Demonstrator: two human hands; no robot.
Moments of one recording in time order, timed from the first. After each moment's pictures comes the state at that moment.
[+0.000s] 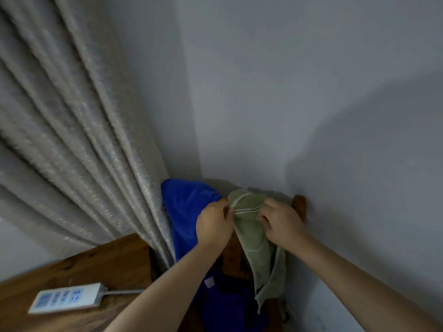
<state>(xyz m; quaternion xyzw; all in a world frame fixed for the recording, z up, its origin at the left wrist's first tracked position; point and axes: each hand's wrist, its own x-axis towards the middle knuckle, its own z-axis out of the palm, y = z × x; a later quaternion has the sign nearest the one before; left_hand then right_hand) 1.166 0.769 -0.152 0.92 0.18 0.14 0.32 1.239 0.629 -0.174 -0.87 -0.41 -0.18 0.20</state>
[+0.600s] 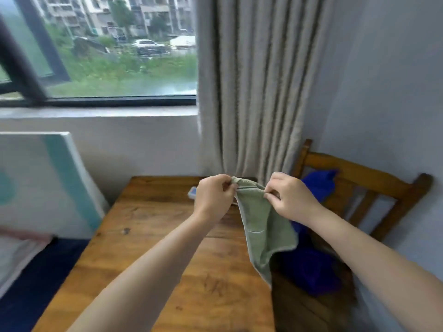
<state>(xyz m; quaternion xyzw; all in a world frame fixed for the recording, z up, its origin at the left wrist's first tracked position) 0.800 0.864 -0.097 0.84 0.36 0.28 0.30 0.936 0.755 -0.111 -0.75 -0.60 -0.08 0.28</state>
